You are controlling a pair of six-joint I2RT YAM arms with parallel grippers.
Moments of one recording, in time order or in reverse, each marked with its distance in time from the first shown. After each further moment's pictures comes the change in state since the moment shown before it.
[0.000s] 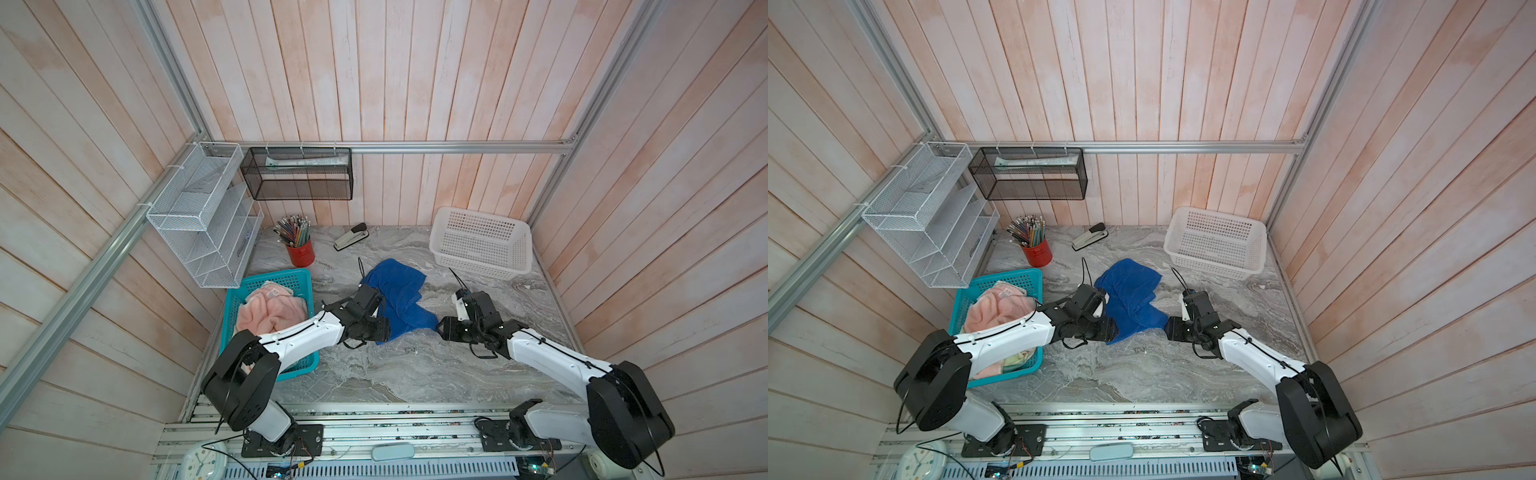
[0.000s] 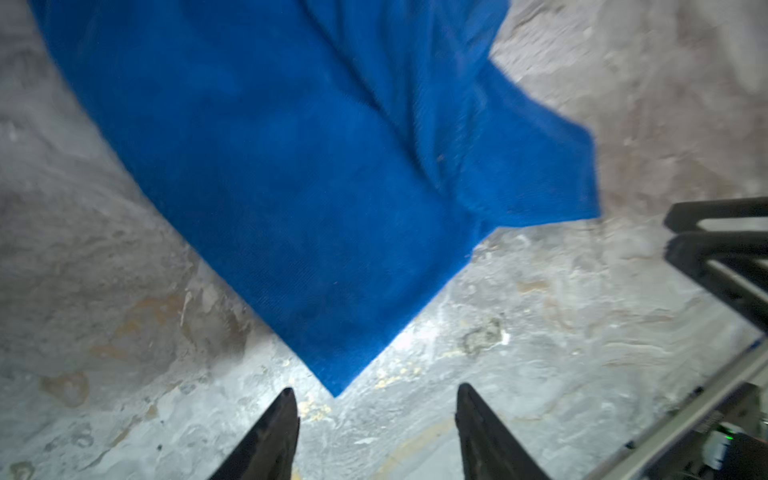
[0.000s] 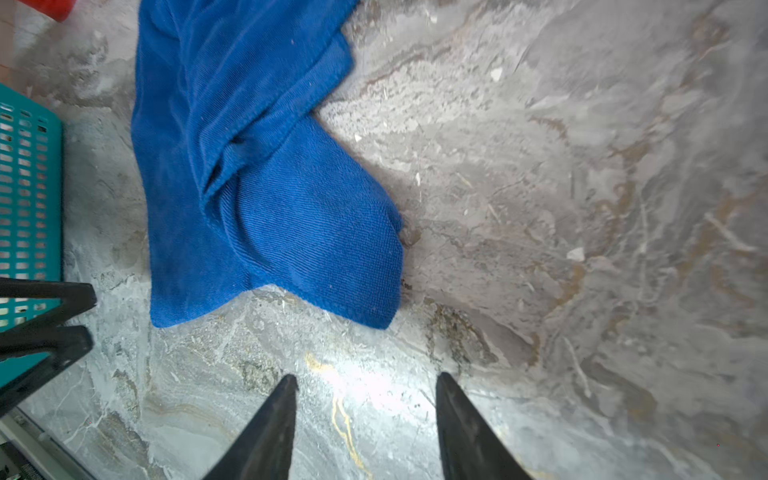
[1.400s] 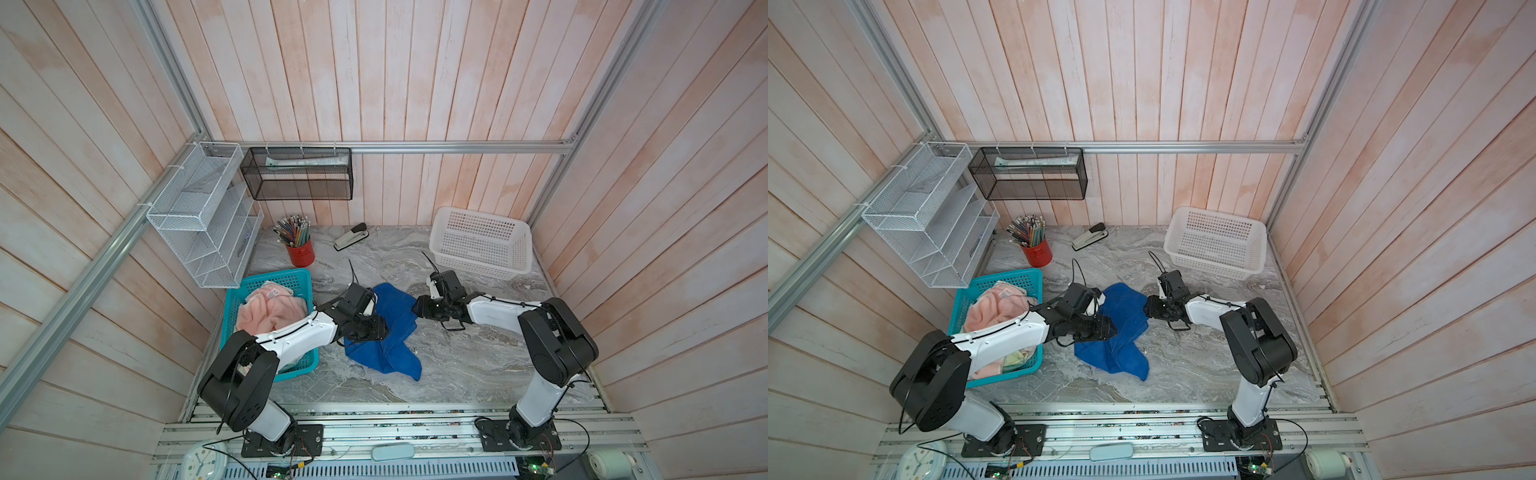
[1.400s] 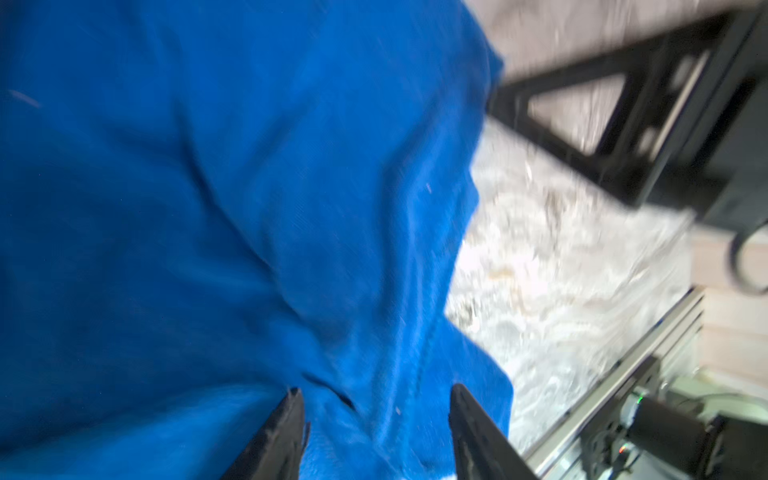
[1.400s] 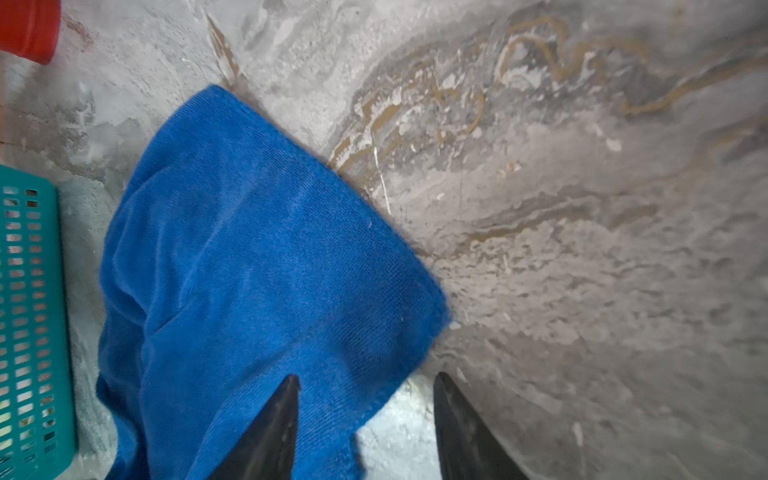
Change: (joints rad) left arm 0.110 -0.020 -0.028 0.064 0.197 -0.019; right arm 0.037 0.486 0.341 0.136 -0.038 0.080
